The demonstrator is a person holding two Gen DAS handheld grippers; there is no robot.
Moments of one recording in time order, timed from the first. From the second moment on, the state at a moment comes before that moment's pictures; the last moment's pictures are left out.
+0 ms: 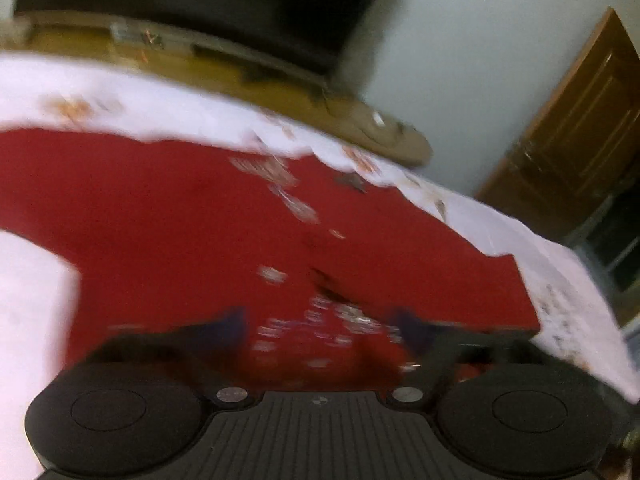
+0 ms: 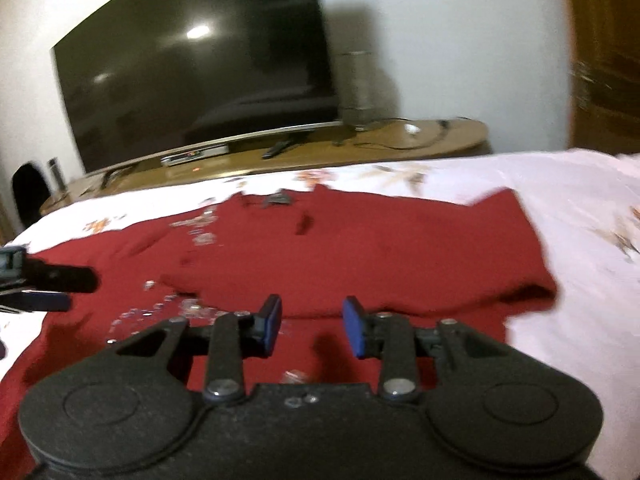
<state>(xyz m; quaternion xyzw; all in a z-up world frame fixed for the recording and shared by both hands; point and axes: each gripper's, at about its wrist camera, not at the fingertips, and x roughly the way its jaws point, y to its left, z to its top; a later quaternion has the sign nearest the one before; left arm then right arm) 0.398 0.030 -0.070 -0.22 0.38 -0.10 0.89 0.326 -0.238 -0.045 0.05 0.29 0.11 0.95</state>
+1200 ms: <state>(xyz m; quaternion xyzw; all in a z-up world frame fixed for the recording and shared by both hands) 0.443 0.126 -0.082 -0.25 0.38 -0.05 0.89 0.375 -0.326 -0.084 0.10 0.36 0.03 0.93</state>
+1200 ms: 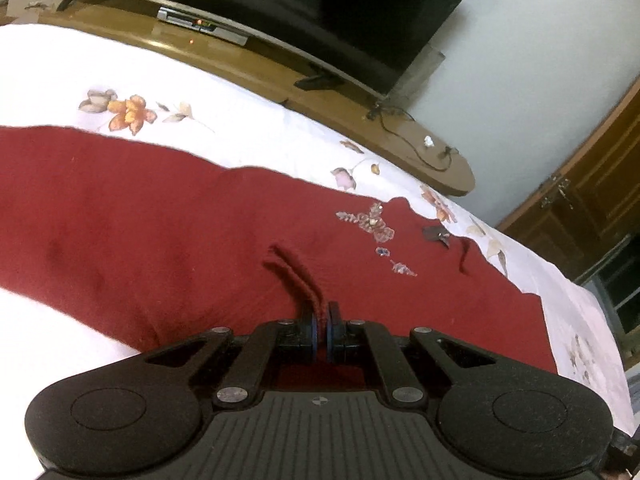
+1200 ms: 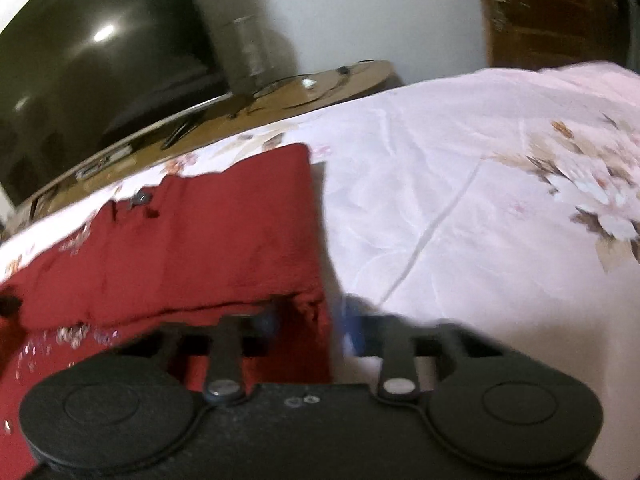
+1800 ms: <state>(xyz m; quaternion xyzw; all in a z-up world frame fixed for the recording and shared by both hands) 0.440 0.123 -0.105 -0.25 0.36 -0.05 0.90 0.408 -0.356 -0.061 0.17 0.29 0.08 0.94</state>
